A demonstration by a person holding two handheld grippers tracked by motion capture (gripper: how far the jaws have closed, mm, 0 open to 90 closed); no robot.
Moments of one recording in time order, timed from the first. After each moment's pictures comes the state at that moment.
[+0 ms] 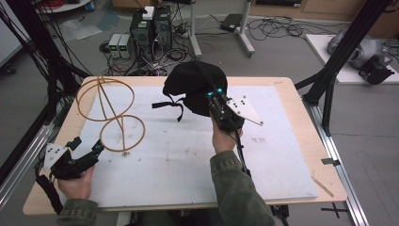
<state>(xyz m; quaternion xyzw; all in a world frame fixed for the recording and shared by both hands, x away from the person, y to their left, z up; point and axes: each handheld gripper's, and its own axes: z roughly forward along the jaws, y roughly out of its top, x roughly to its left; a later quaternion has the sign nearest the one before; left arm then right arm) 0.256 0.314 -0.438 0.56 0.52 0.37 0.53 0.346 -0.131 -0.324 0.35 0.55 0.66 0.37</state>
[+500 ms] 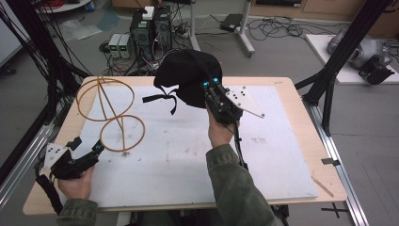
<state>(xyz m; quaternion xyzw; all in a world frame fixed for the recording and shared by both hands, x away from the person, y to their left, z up) 0.257 0.314 -0.438 0.56 0.52 0.37 0.53 0.346 -0.121 -0.294 0.32 0.53 0.70 0.36</state>
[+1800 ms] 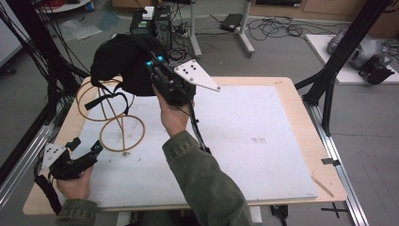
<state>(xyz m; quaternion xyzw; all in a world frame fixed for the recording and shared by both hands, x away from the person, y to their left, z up) 0.256 0.319 -0.439 0.56 0.53 0.37 0.53 0.349 -0.009 -0.236 0.26 0.53 0.77 0.25</state>
